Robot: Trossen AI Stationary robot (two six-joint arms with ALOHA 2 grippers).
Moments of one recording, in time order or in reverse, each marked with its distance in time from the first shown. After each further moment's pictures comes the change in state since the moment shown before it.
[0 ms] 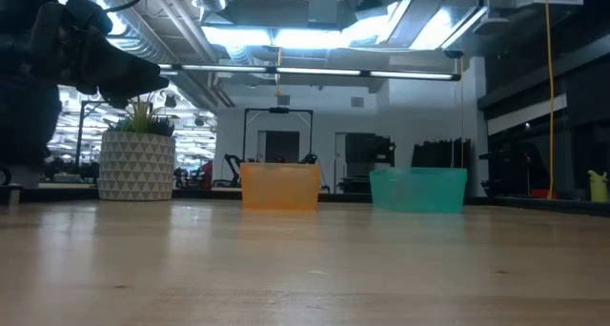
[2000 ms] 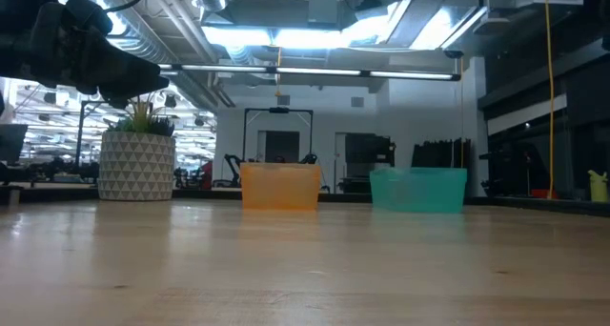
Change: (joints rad) left arm 0.000 0.000 0.000 0.000 0.000 0.000; right arm 0.000 0.001 -0.261 0.264 0.022 0.098
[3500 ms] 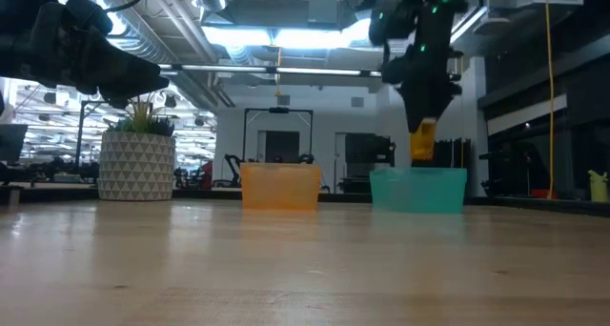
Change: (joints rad) left arm 0.000 0.000 0.000 0.000 0.000 0.000; right arm -1.260 0.006 0.349 -0.141 0.043 -1.662
